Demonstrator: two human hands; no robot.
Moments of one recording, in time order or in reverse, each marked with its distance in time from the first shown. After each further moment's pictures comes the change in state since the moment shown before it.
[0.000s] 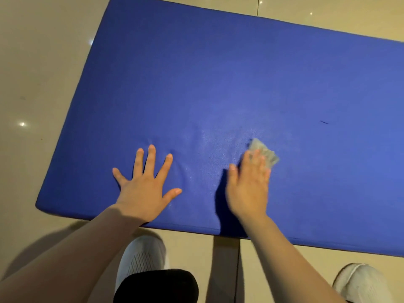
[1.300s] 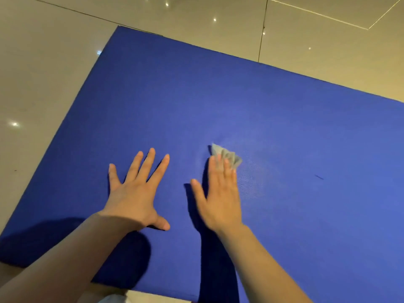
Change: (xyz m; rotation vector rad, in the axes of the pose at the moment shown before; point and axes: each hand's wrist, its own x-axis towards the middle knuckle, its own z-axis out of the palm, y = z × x) left_hand 0.057 -0.001 -0.070 -0.138 -0.047 -0.003; right_hand 0.083 -0.032 0.002 0.014 -0.072 -0.368
